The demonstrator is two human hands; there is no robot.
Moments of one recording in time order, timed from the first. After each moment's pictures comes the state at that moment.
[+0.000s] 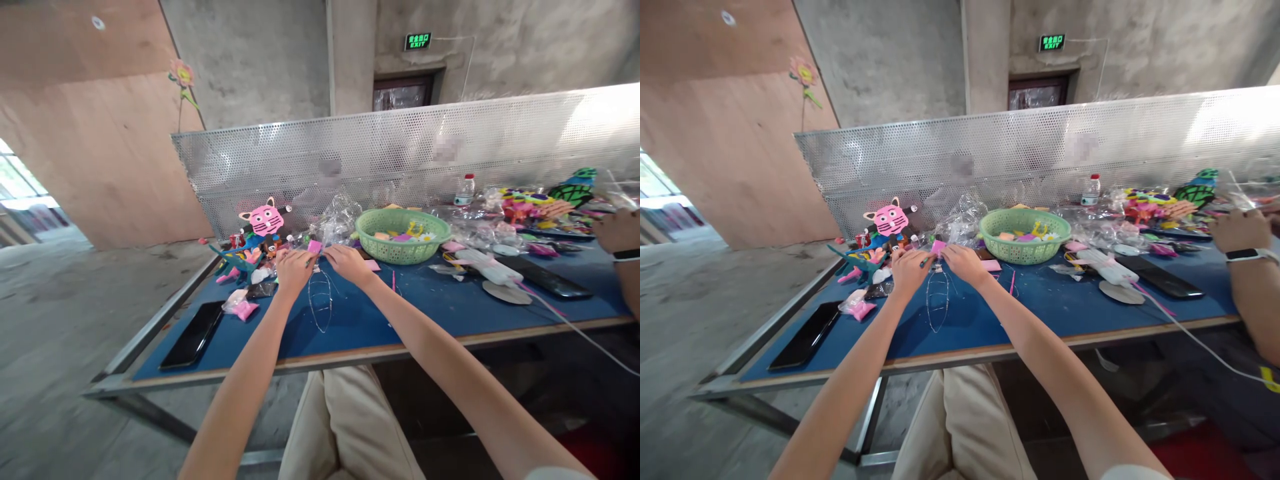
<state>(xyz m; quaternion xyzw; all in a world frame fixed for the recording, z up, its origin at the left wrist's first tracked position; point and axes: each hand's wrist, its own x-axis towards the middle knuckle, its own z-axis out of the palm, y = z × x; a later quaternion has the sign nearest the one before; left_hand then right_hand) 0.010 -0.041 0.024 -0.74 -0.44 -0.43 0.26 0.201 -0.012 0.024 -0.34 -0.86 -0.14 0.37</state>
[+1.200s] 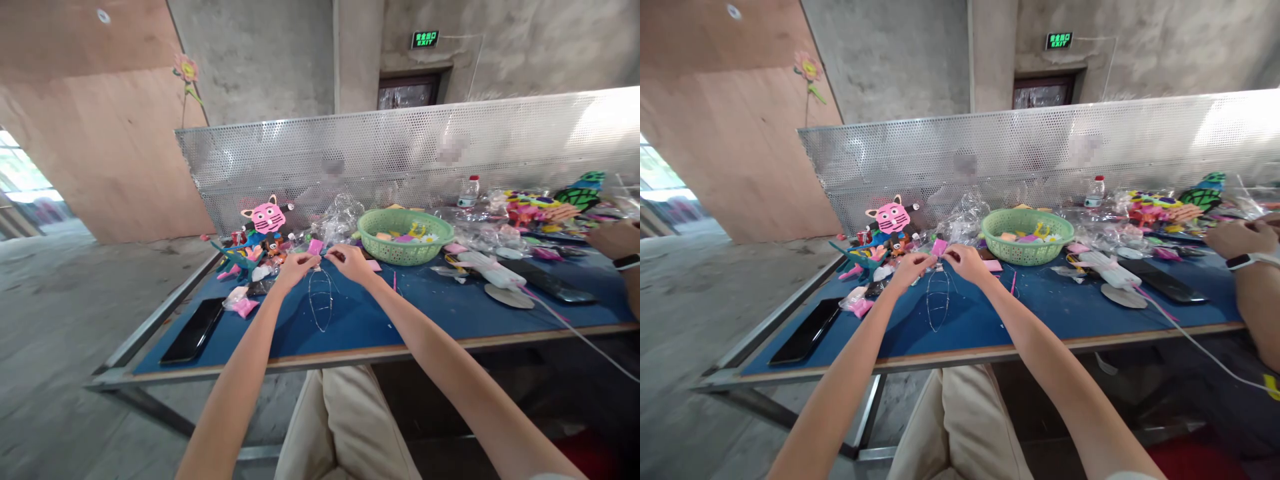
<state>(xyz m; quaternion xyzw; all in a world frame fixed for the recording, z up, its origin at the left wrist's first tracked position) 0.002 -0.047 0.037 -0.72 -0.48 -0.44 -0.25 0.208 -0.018 0.026 -0.30 -0.81 0.07 0.50</state>
